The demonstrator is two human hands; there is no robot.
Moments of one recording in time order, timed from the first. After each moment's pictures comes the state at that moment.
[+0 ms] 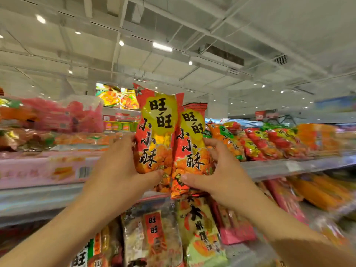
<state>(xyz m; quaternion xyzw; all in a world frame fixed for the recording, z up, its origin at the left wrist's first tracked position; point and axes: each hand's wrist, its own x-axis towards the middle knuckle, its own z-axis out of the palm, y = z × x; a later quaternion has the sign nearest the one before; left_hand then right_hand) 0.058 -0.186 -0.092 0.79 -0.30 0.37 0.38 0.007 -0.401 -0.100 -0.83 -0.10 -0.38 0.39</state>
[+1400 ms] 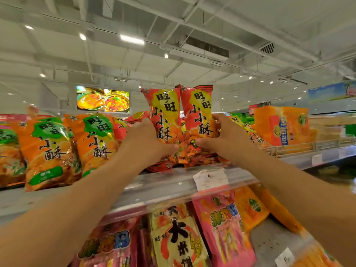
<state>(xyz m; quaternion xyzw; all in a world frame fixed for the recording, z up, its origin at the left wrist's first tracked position) 0.167 -0.671 -0.044 0.87 -0.23 0.32 0.30 0.115 -0.881 -0.051 -0.85 -0.01 -0.44 0.28</state>
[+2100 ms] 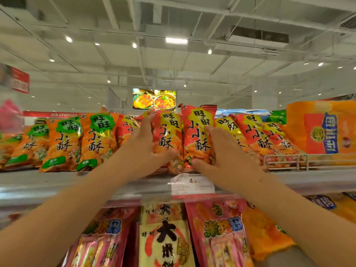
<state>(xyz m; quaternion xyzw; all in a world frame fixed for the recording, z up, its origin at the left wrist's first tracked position) 0.145 -0.706 -0.069 0.88 -0.20 0.33 0.27 0.111 -0.925 -0.085 -0.89 -0.16 -0.39 0.17</state>
